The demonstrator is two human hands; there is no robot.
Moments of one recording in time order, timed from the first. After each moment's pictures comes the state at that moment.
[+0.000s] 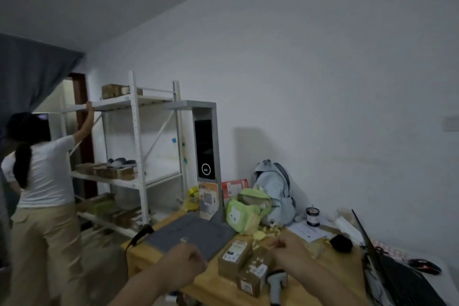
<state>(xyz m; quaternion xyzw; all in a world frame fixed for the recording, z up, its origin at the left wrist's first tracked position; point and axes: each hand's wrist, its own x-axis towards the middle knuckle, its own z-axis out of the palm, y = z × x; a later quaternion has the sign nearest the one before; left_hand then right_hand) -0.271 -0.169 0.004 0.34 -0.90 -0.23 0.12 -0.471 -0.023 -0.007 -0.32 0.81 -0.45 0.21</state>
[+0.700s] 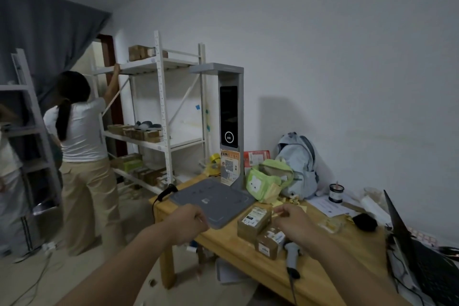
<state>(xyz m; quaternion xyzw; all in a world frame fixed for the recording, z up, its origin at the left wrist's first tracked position) -0.247 -0.223 -0.011 0.37 -0.87 -0.31 0.09 -0.460 -0.077 -0.034 -0.35 0.80 -0.44 0.21</state>
